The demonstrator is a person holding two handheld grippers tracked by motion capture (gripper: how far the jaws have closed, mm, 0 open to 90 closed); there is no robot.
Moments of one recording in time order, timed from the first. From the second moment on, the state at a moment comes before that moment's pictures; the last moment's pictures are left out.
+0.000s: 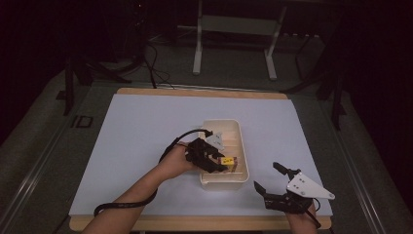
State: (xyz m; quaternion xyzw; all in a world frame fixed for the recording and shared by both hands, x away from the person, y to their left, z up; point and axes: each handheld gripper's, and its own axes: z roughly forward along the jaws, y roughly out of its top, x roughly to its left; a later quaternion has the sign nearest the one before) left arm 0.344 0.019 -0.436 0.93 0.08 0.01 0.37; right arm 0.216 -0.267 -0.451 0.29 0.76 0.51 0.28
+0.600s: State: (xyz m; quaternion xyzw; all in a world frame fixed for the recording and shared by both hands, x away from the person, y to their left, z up) left arm 0.337 0.061 -0.417 0.89 0.16 0.06 0.41; right arm 0.217 -0.266 -0.452 0.29 0.76 0.51 0.28
